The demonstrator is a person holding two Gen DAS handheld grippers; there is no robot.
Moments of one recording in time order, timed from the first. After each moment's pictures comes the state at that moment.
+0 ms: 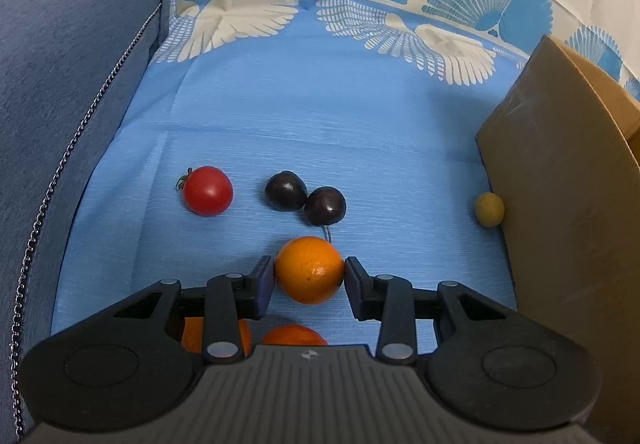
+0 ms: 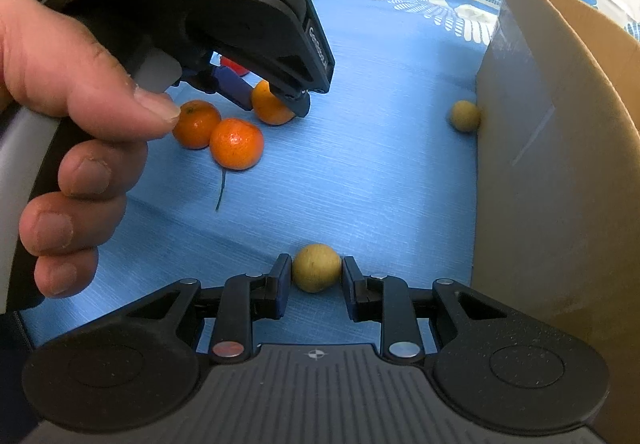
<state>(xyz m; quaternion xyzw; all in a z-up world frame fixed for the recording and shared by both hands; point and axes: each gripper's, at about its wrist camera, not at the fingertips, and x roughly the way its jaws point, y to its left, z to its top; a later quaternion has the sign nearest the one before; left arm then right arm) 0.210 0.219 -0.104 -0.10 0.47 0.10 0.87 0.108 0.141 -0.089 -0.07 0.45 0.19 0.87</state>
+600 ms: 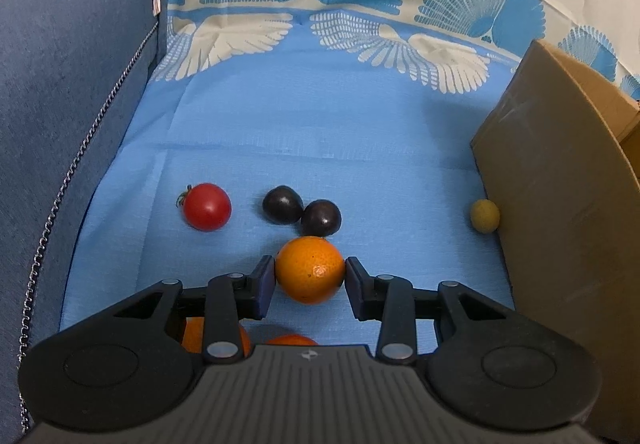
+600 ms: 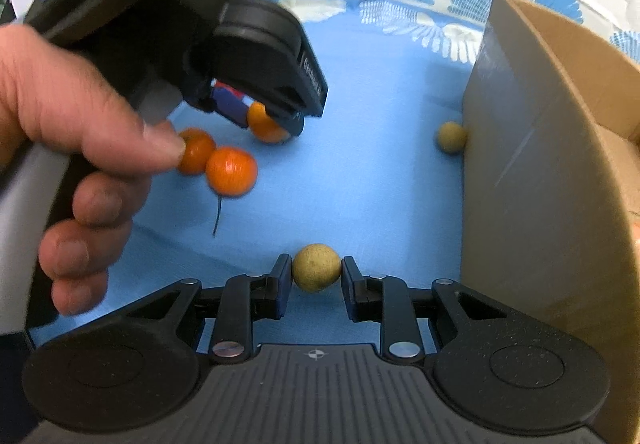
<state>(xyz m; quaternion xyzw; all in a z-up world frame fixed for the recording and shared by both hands) 0.207 0.213 -0.096 -0.08 0.45 0.10 0.88 0.100 0.137 -0.077 -0.05 0.41 0.18 0.89</state>
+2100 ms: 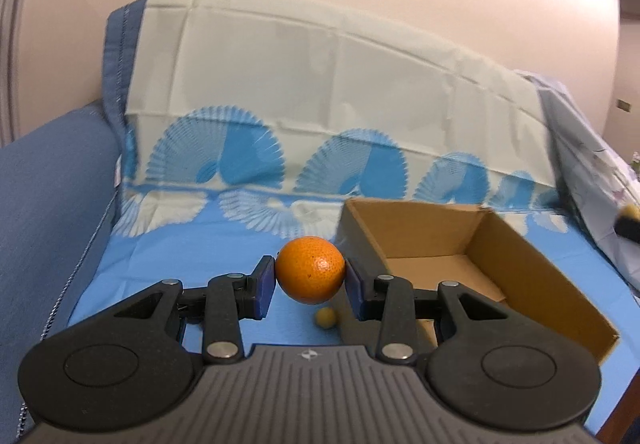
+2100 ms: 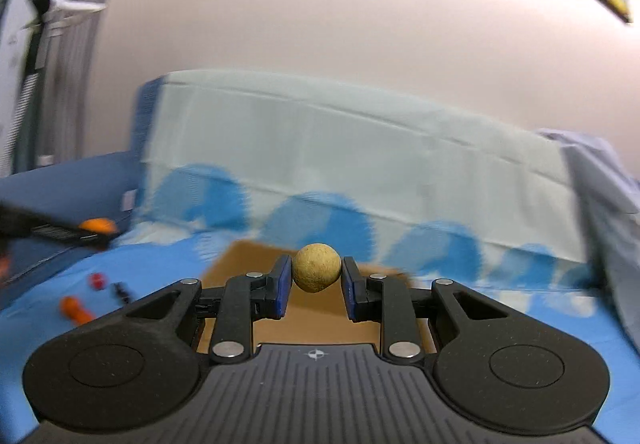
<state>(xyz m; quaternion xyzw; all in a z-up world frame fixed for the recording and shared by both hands) 0.089 0.127 0.005 -0.07 0.20 0.01 0.98 0.005 -0.115 0.055 -0.07 0.09 0.07 0.99</state>
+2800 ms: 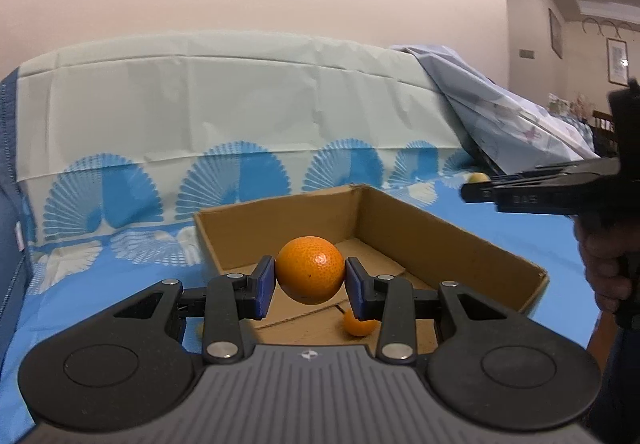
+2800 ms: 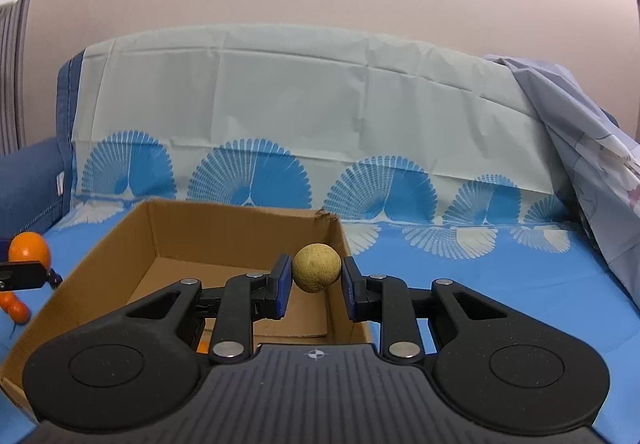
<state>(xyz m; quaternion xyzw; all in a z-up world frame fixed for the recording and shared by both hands) 0.071 0.012 -0.018 0.03 0.16 -0.12 0.98 0.060 -0.171 0.013 -0.02 0.16 0.02 0.99</state>
